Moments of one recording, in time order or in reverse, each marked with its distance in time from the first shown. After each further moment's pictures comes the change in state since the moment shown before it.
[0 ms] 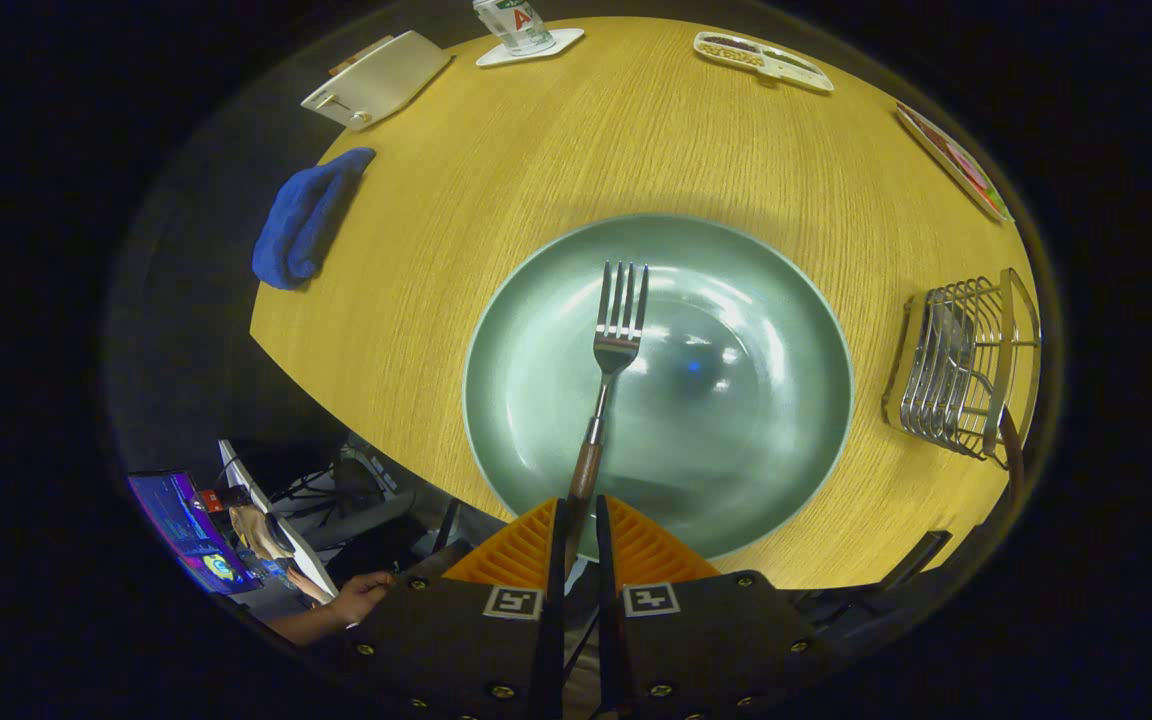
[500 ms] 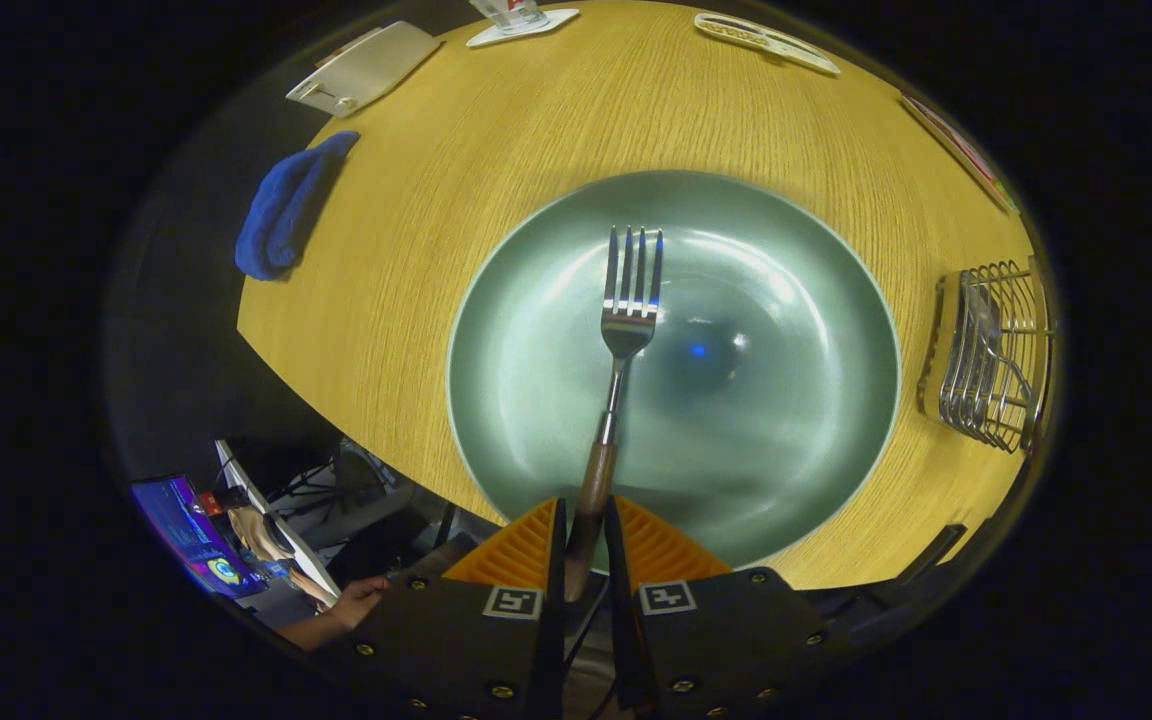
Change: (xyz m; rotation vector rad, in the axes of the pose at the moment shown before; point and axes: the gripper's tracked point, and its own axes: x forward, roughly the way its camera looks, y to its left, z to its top) arm 0.018 0.004 -0.009 -0.001 0.057 -0.003
